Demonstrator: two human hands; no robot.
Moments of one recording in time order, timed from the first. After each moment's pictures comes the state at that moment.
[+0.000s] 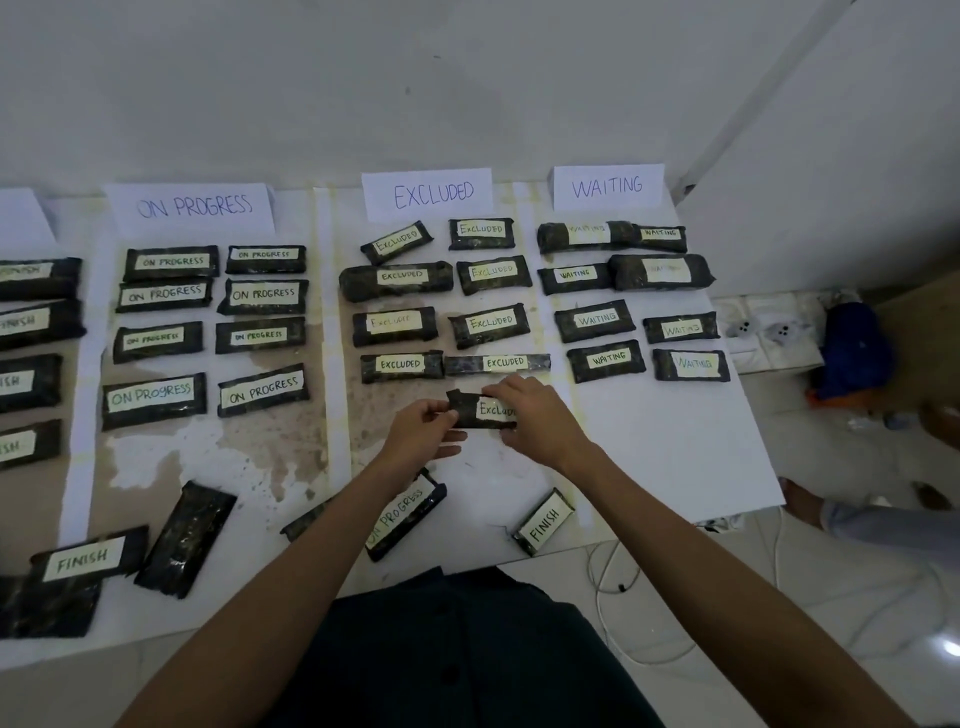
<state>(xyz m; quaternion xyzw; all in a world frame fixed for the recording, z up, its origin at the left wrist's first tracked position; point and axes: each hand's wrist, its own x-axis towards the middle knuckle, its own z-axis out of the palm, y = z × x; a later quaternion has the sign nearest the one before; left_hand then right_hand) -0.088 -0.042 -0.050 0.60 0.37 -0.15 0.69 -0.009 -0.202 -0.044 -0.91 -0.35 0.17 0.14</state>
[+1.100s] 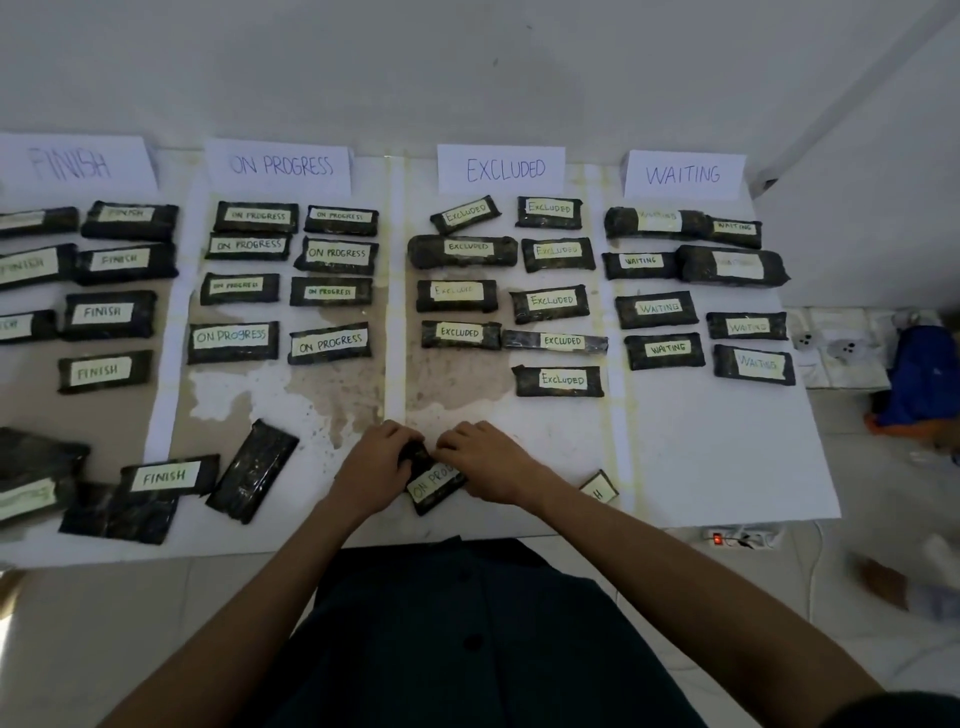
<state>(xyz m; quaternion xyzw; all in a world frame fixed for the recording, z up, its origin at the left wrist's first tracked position) -0.210 0.030 -0.079 0.93 0.13 -0.11 0.32 -0.100 -0.130 -0.081 -0.75 -0.61 0.23 -0.02</state>
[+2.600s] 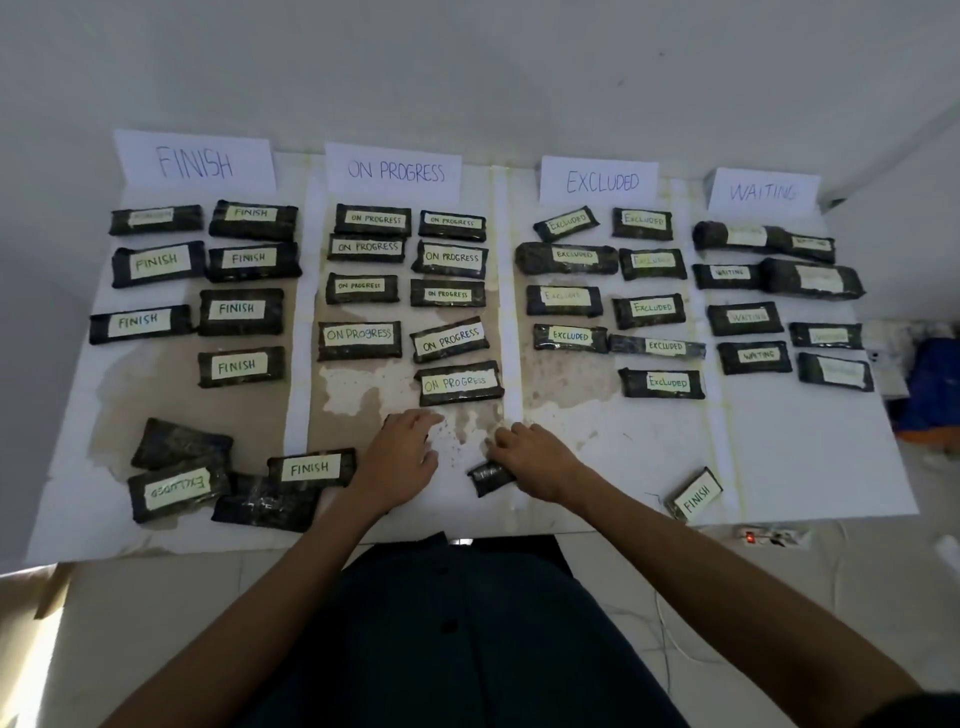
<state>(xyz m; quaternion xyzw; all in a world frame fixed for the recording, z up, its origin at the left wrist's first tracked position) -0.276 0.161 -0.062 0.91 0.13 -0.12 0.37 -0.162 -0.033 -0.082 -0.79 -0.57 0.20 -0.11</state>
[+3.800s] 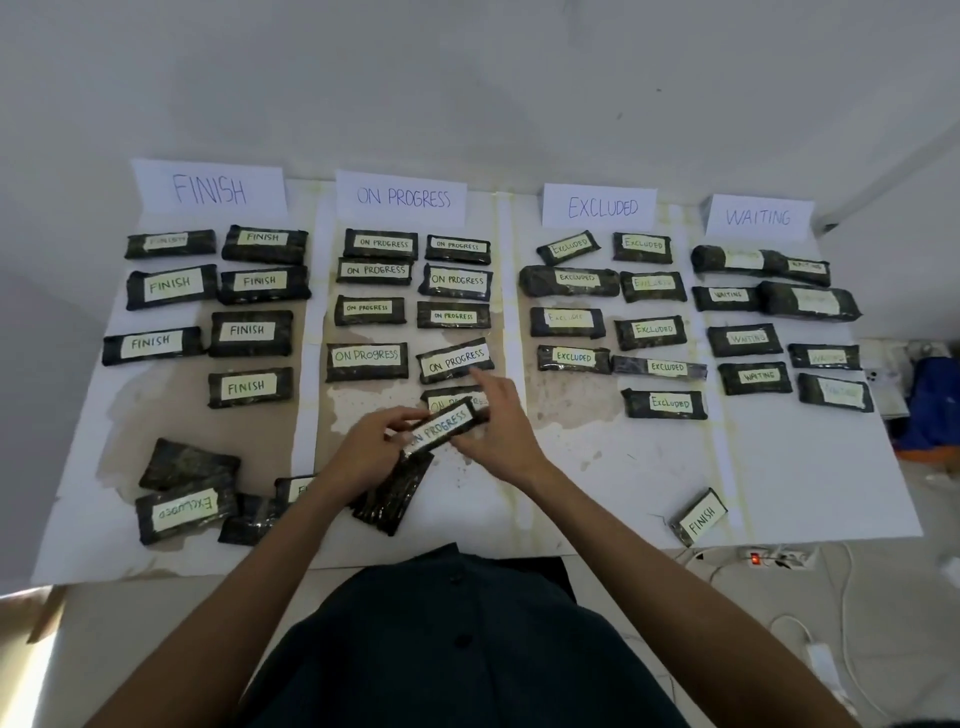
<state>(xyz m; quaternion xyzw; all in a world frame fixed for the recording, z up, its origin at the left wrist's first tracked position) -0.260 0.202 -0.026 0.79 0.28 -0.13 0.53 -0.167 0.045 -0.024 -0.85 -0.19 0.29 0.40</state>
